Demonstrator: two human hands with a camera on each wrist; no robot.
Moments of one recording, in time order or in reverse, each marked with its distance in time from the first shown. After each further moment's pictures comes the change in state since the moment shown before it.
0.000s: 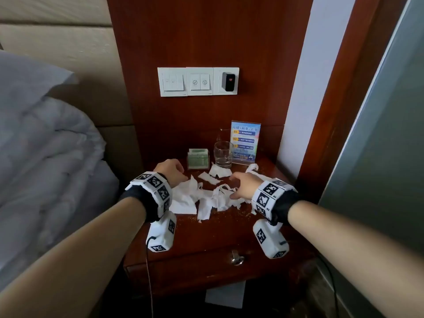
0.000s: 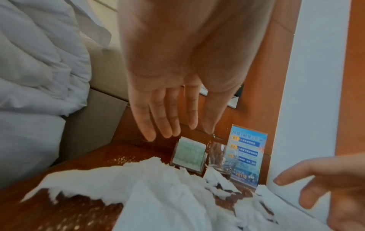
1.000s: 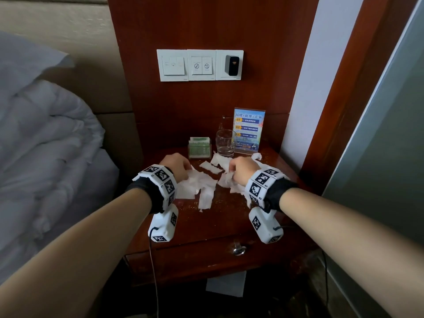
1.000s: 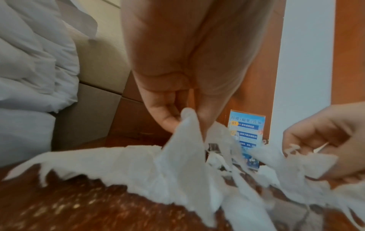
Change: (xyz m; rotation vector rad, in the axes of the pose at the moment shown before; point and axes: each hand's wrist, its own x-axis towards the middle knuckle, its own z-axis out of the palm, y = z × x) left_hand 0.007 -0.004 0.019 0.161 -0.077 0.077; right_hand 0.016 -0.009 0.008 -0.125 0.126 -0.030
